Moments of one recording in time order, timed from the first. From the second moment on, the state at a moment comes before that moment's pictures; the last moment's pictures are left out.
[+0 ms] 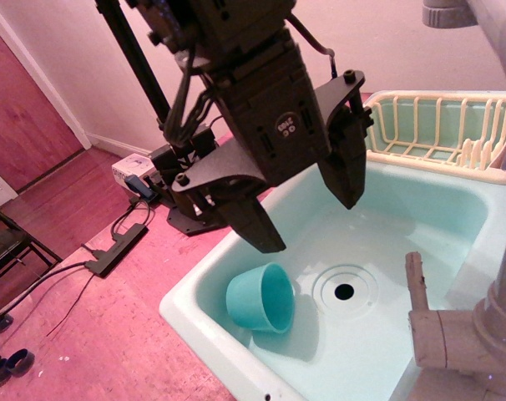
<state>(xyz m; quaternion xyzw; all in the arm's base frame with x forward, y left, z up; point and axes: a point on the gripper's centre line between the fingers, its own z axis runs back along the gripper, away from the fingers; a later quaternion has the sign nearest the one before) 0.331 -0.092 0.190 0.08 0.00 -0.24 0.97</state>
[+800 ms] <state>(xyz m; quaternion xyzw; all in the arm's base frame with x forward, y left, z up) 0.306 -0.106 0.153 0.06 0.05 -0.28 0.96</state>
